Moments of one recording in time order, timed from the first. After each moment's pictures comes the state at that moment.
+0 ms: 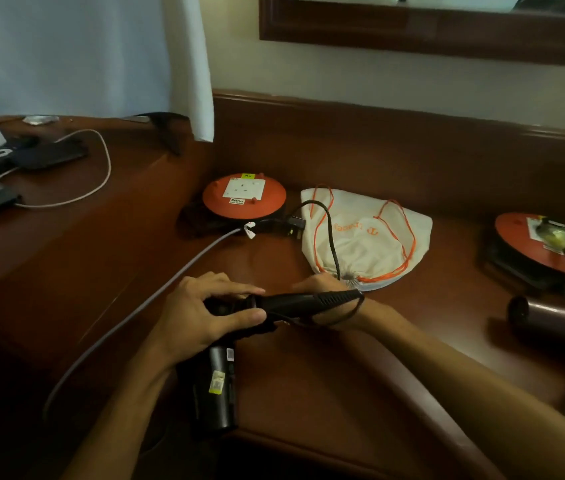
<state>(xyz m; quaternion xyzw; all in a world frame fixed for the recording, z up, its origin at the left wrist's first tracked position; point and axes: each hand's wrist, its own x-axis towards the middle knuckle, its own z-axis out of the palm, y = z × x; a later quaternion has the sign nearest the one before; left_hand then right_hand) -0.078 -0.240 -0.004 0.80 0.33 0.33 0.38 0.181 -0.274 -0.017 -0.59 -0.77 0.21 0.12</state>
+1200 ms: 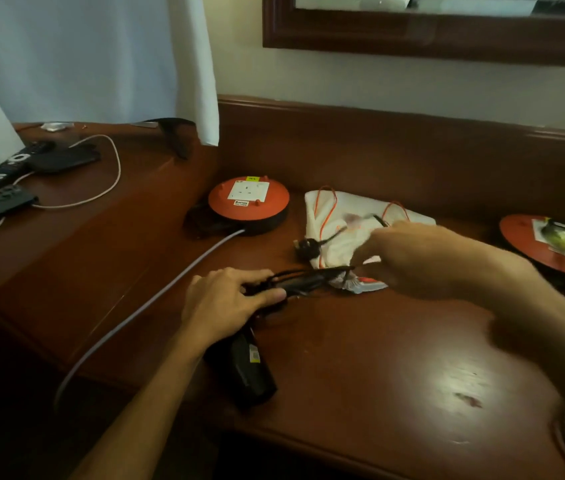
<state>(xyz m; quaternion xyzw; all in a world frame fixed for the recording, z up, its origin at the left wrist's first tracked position) -0.036 -0.247 0.016 0.83 0.50 0.17 0.18 0.201 -0.347 0.135 -0.66 -0.75 0.05 -0.06</state>
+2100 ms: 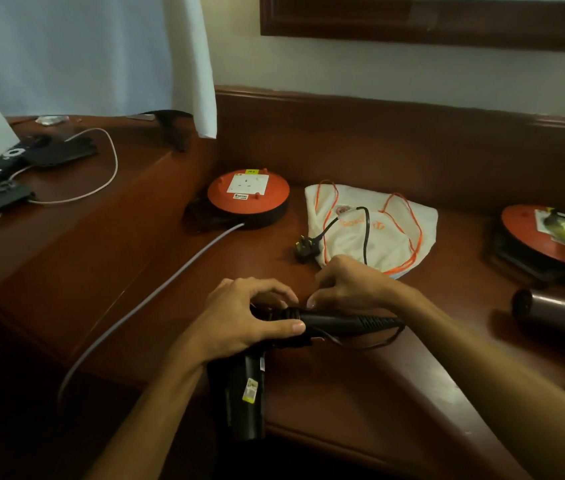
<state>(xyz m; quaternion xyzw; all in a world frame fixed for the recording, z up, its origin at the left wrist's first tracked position) -0.044 -0.266 0.010 0.84 0.36 0.19 0.36 0.206 -0.287 0.010 -0.60 -0.74 0.26 0.13</state>
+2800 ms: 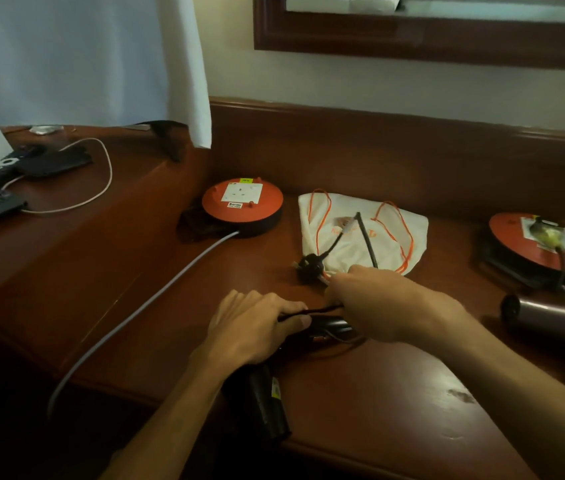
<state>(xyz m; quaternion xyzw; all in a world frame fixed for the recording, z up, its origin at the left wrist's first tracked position) -0.009 -0.277 0.020 0.91 0.39 0.05 0.14 0.169 -0.349 0.094 -0.67 -0.73 0.10 -0.10</state>
